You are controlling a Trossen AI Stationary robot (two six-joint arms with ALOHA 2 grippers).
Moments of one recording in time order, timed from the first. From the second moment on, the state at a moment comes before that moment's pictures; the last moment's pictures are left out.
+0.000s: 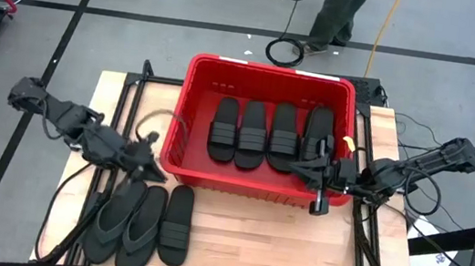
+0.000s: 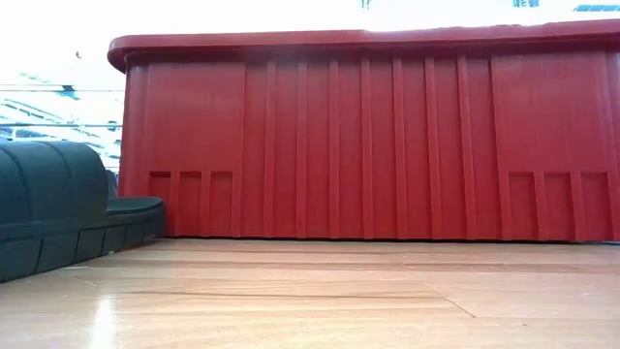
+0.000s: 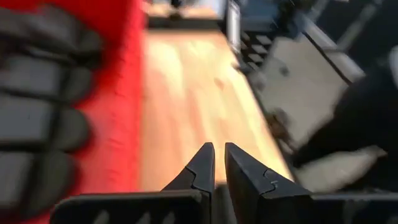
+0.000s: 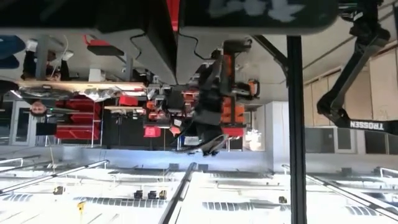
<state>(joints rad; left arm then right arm) -0.46 0.91 1.06 -0.69 -0.08 -0.28 0.42 0.96 0.75 0.52 0.44 -0.13</state>
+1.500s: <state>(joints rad) -0.43 1.49 0.87 -0.49 0.35 -0.50 0.44 0.80 0.76 0.22 0.18 0.17</state>
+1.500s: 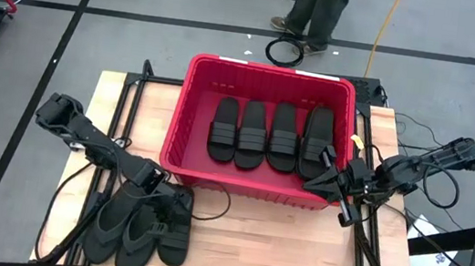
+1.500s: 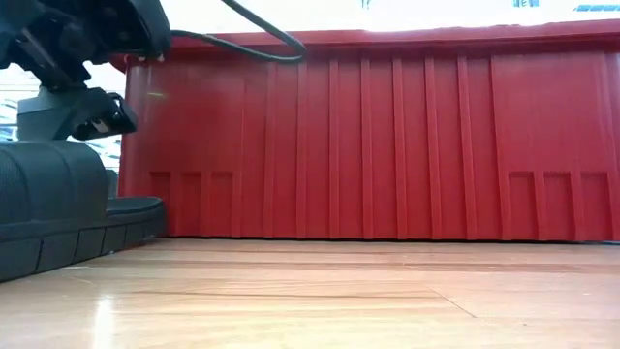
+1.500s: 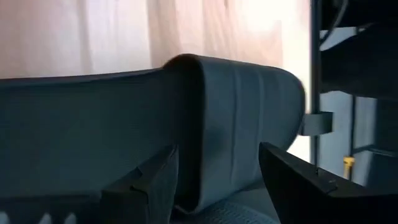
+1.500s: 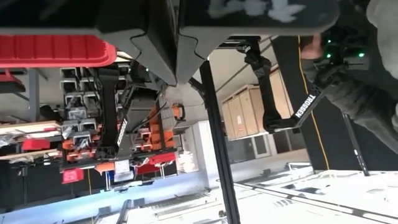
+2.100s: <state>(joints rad) -0.43 1.49 0.77 -0.23 0.42 -0.55 0.44 0.80 0.76 0.21 0.18 0.14</state>
